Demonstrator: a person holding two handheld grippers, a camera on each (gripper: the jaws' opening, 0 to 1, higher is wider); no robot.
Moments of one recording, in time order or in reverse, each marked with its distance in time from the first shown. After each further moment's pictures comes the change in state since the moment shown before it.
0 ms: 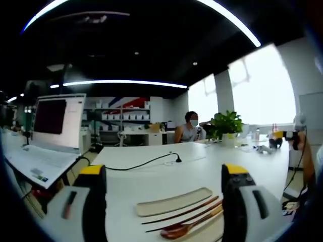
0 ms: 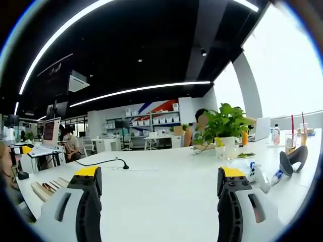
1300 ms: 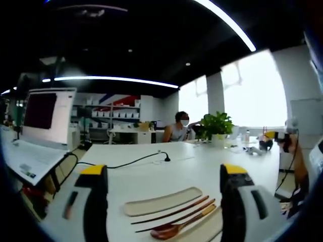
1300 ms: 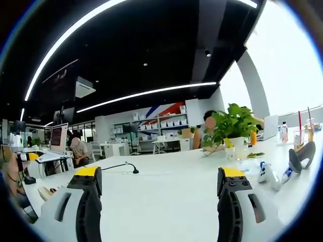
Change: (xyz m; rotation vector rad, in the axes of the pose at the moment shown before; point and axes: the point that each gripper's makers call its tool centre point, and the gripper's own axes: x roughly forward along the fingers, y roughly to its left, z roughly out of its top) left arm 0.004 -0.015 -0.006 -0.034 0.011 -0.095; right arm 0.002 0.020 0.007 0.038 -0.038 0.070
